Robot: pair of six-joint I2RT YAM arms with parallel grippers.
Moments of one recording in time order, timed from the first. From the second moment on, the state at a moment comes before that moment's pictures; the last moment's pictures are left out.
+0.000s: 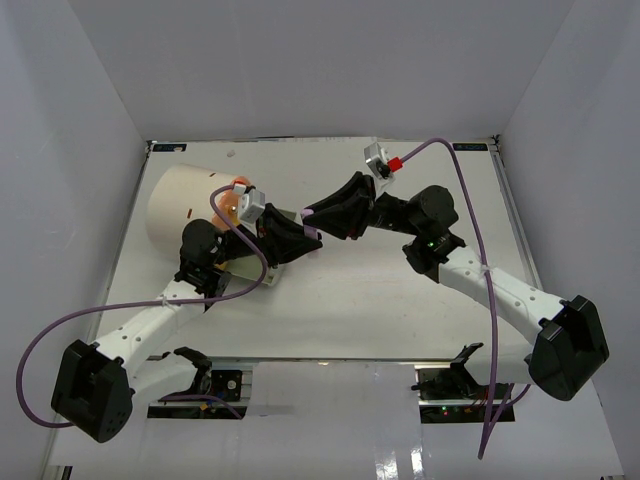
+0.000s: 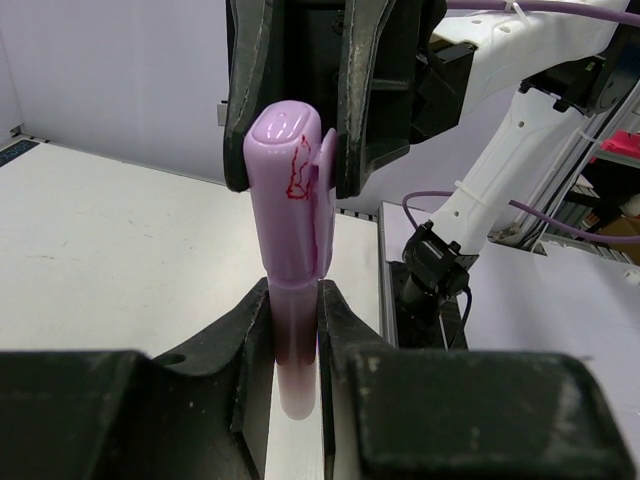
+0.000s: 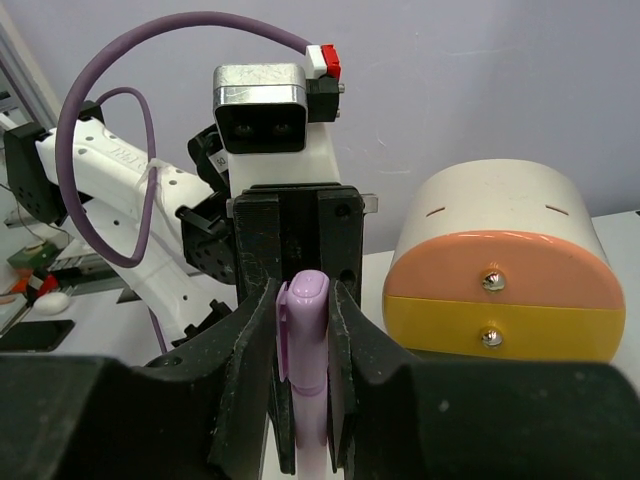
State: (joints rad) left arm -0.51 1.06 0.65 0.80 0.89 -0.49; right arm 0.72 1.28 0.96 0.75 -0.79 0.51
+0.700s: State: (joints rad) left arm -0.51 1.04 0.63 0.76 0.91 -0.40; right arm 0.73 1.30 0.96 0.62 -0.86 0.49
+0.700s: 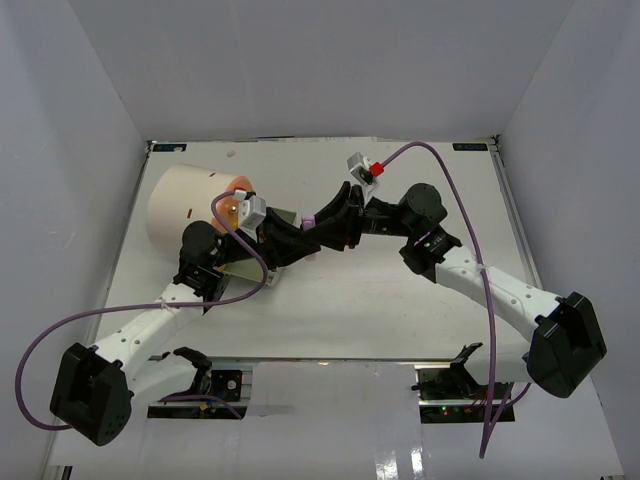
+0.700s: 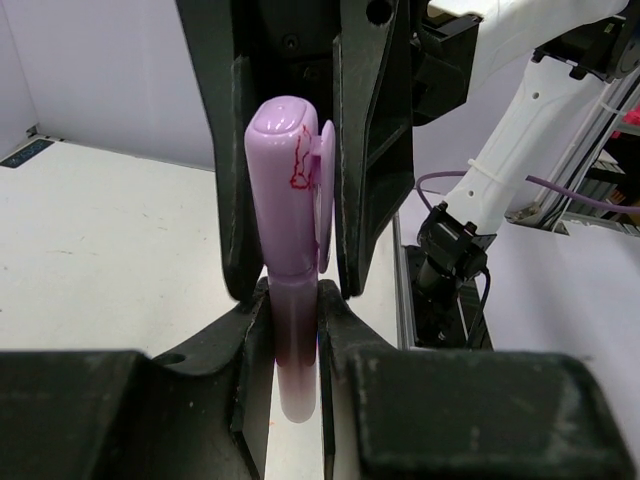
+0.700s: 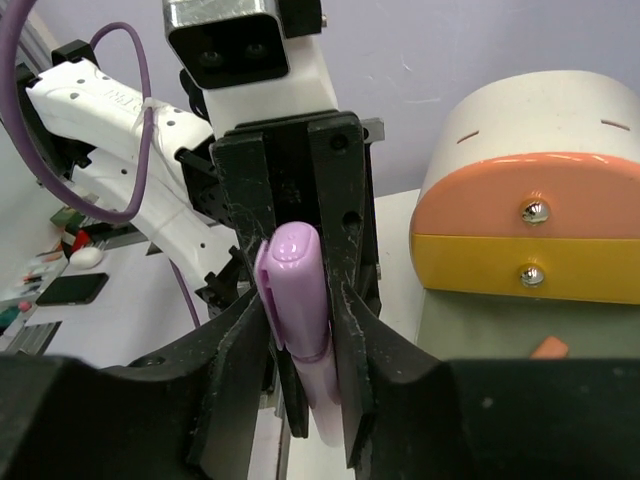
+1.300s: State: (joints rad) left arm -0.51 1.04 0.63 0.76 0.92 -0.35; right arm 0.73 1.30 0.95 0.56 -0.85 0.48
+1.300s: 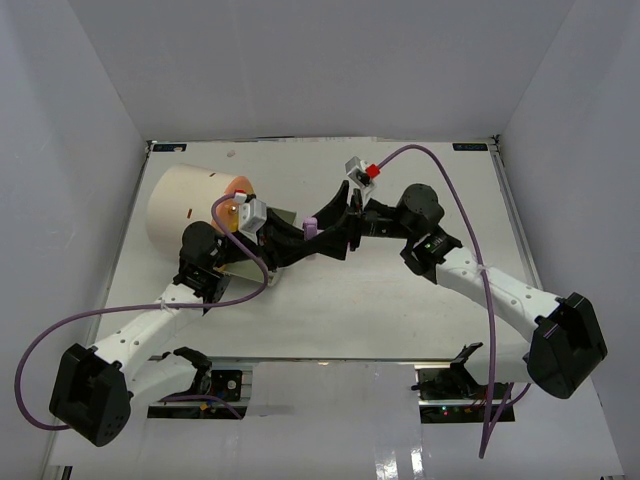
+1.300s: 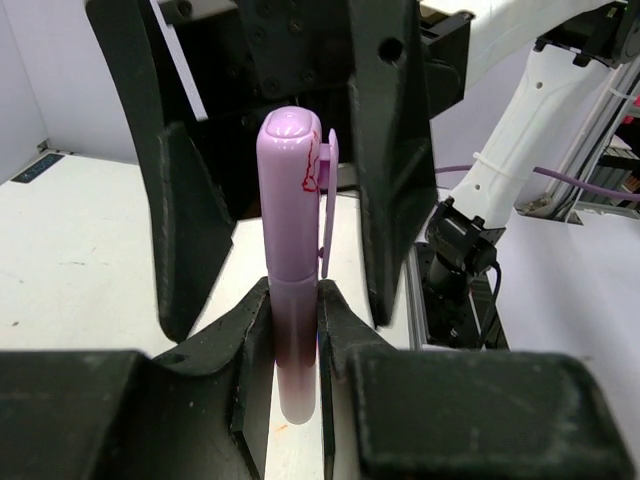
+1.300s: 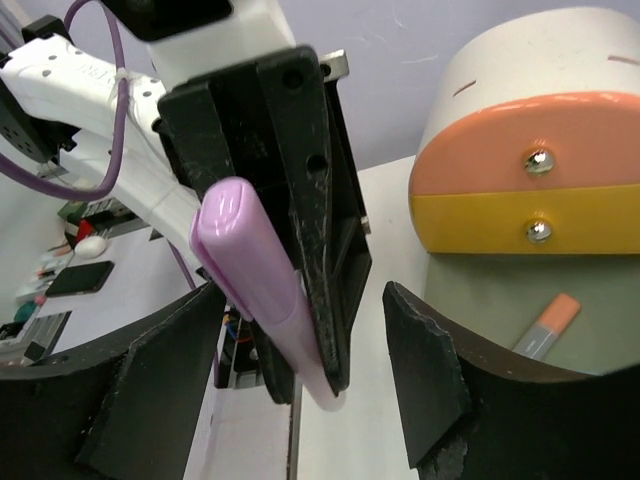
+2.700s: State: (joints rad) left arm -0.51 1.05 0.73 0.37 0.88 -0.13; right arm 0.72 1.20 1.21 0.07 -0.67 0.05
